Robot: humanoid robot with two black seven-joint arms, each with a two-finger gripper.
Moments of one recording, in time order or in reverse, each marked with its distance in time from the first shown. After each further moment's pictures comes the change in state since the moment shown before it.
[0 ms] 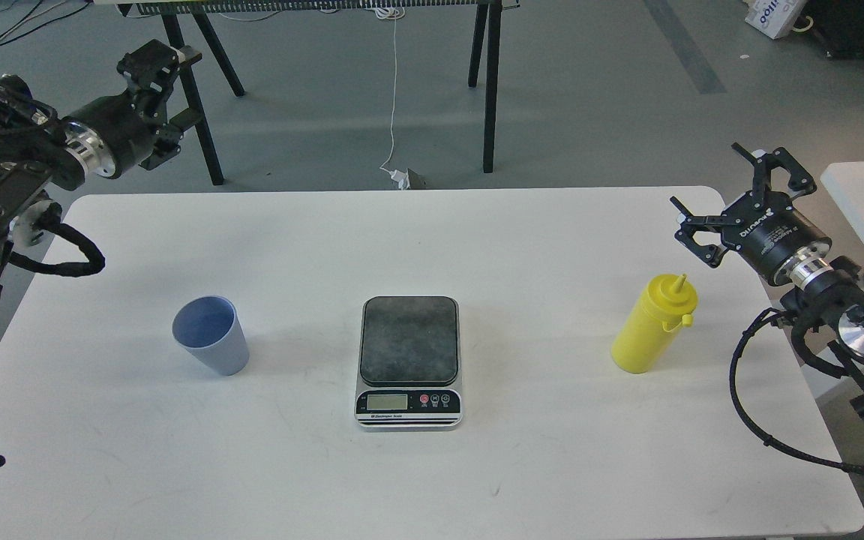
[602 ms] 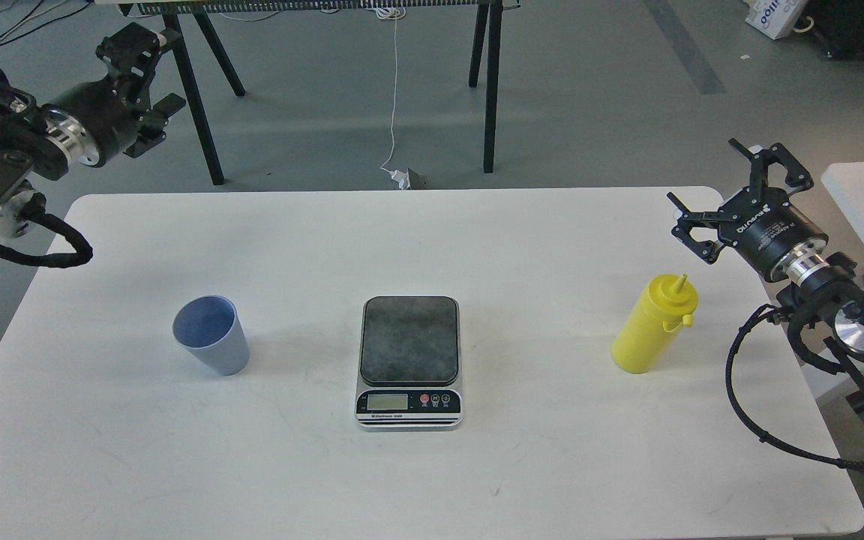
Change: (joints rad) left arm -0.007 0.026 -0.020 0.001 -0.003 0.000 0.000; right arm 0.003 0.009 0.001 0.001 0.001 0.000 0.000
